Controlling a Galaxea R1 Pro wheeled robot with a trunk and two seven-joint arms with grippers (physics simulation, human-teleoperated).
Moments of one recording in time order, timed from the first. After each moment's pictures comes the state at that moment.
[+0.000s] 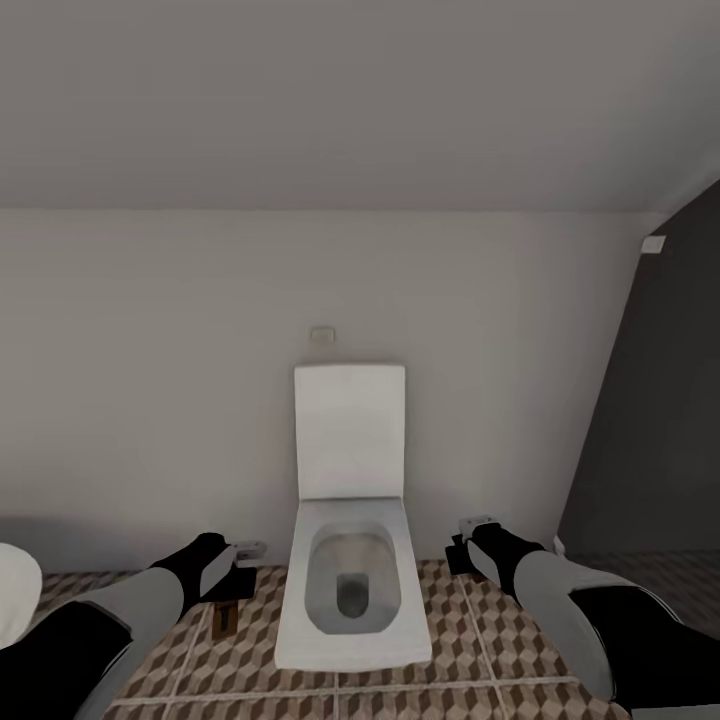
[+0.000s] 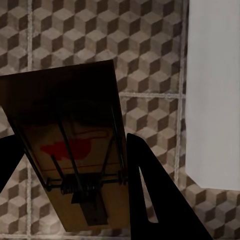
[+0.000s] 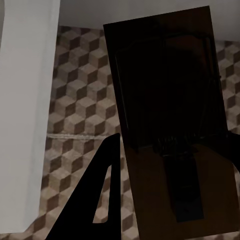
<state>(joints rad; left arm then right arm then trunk) -0.90 0.04 -0.48 -0.06 0.55 0.58 0.05 -0.97 0.03 0.09 0.03 0.03 0.36 -0.03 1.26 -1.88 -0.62</state>
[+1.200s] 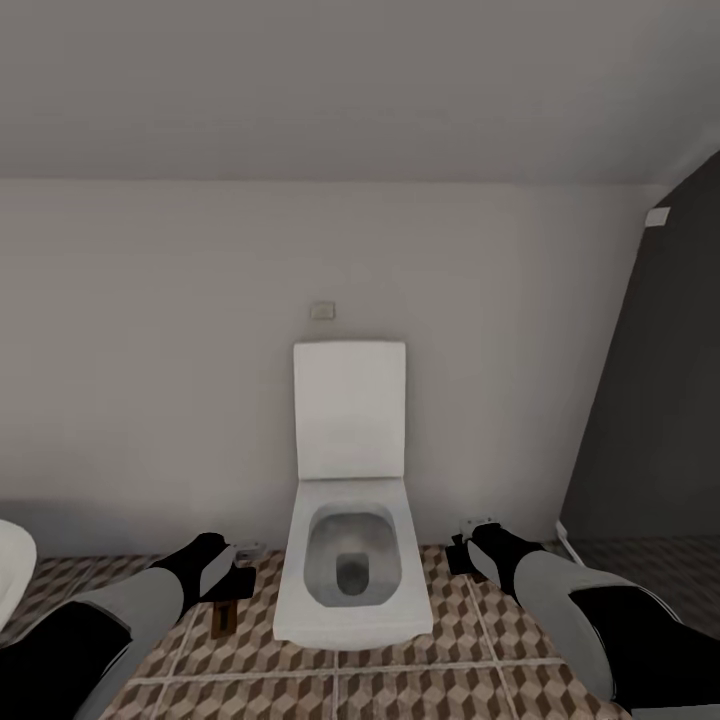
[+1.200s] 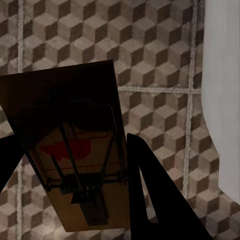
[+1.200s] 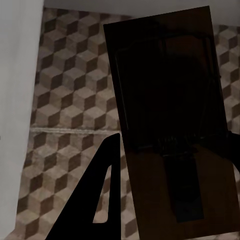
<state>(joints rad) -0.90 0.04 -0.48 -0.06 0.55 0.58 0.05 -0.97 0.03 0.09 0.03 0.03 0.36 -0.03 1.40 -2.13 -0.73</state>
